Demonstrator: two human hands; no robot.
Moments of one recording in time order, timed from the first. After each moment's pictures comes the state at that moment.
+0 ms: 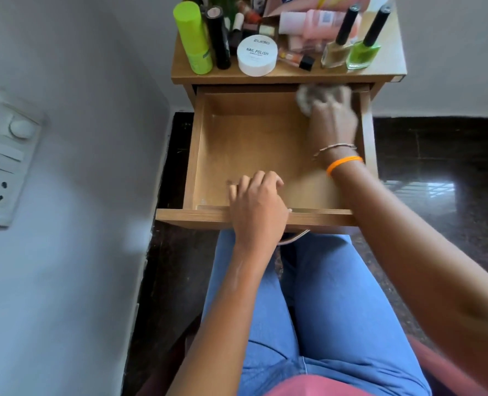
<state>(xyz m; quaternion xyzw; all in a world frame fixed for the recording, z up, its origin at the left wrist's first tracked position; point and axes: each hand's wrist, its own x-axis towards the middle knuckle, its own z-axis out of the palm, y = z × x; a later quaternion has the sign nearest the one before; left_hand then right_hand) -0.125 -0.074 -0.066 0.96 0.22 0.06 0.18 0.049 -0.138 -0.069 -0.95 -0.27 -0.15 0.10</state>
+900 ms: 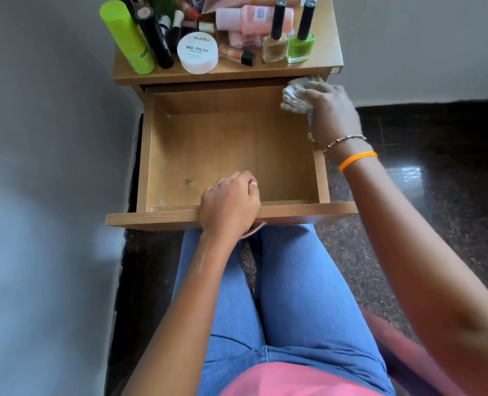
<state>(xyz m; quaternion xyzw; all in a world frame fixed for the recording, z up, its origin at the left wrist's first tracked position) -0.107 -0.098 -0.060 0.96 0.20 -0.06 0.18 0.058 -0.226 -0.046 -0.97 -0.20 0.00 0.15</state>
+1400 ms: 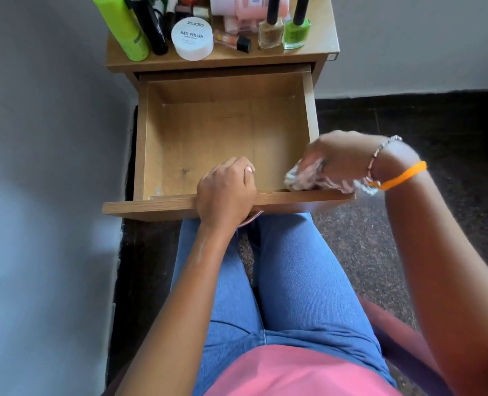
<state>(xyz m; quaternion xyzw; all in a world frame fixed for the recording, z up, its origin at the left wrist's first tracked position) -0.111 -0.098 -0.065 0.96 0.18 0.02 0.19 -0.009 -0.252 0.021 -0.88 -0.29 0.36 0.03</state>
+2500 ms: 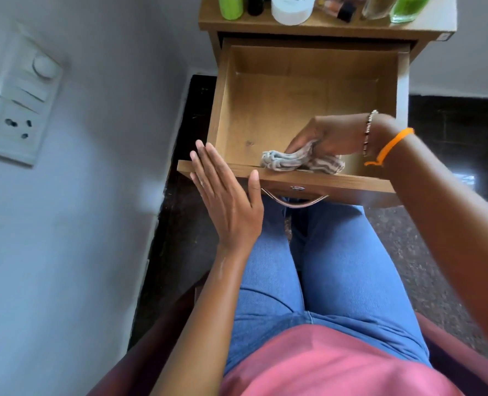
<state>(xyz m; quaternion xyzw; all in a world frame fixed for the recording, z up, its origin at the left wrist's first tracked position) -0.198 -0.055 -0.099 0.89 0.36 0.20 0.19 -0.010 -0.146 -0.032 -0.76 -0.45 0.45 0.15</state>
